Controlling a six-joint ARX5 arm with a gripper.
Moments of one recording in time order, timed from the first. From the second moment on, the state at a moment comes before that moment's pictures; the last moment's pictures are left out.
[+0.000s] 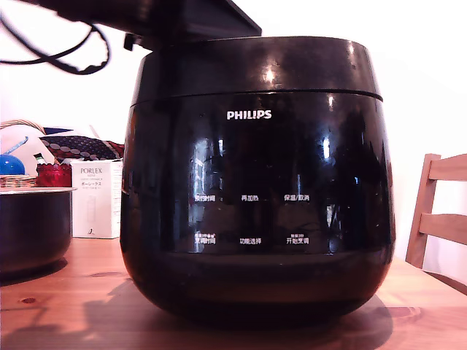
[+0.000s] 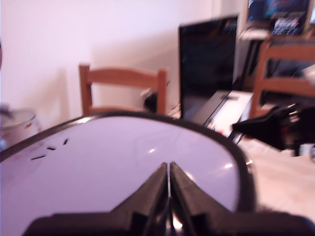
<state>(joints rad) -0.87 1.21 0.61 0.47 0.22 0.02</state>
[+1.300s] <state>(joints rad) -0.88 1.20 0.74 0.08 0.16 0.24</state>
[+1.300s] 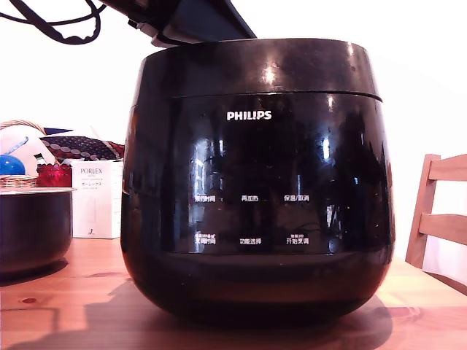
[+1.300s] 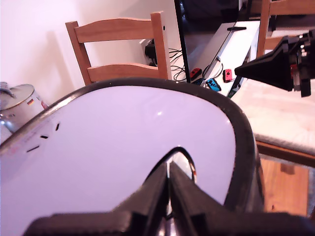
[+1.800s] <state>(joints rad) -0.87 1.23 0.67 0.36 0.18 0.11</state>
